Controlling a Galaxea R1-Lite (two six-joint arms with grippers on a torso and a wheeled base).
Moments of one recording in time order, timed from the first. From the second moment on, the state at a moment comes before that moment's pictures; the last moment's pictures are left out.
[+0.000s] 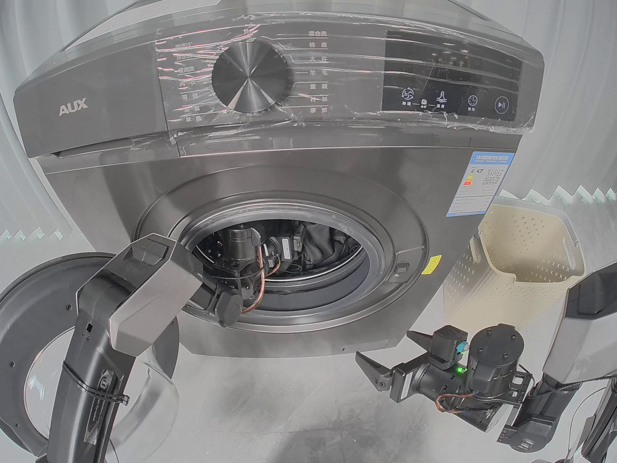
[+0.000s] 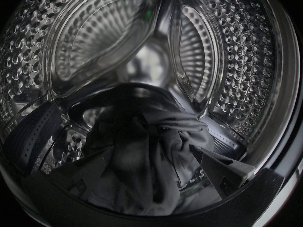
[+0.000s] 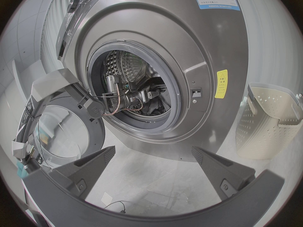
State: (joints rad) left arm -0.42 2.60 -1.58 -0.96 0.16 -0.11; right arm 0.80 2.05 -0.23 -1.54 -0.25 0.26
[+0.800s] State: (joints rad) left arm -0.69 2.15 -0.51 -1.34 0.15 -0.11; right arm 0.77 1.94 -0.18 -1.54 -0.25 0.25
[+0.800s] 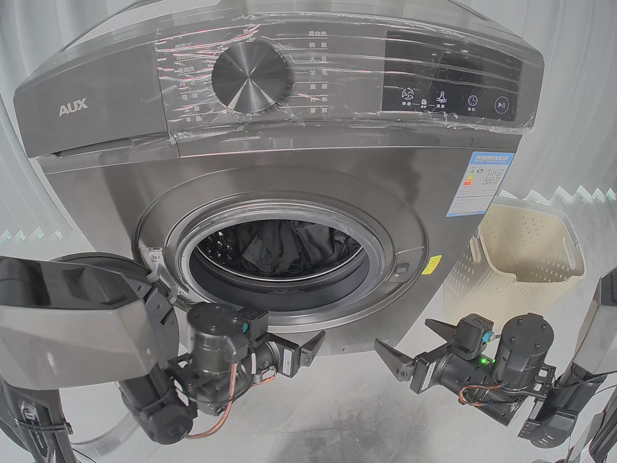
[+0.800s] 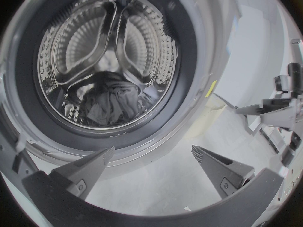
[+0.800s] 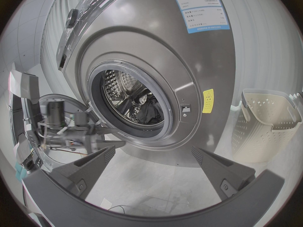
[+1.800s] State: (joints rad) left arm -0.63 1.52 -0.04 -1.51 0.22 -0.10; right arm 0.72 1.59 -0.02 -1.51 -0.33 0.22
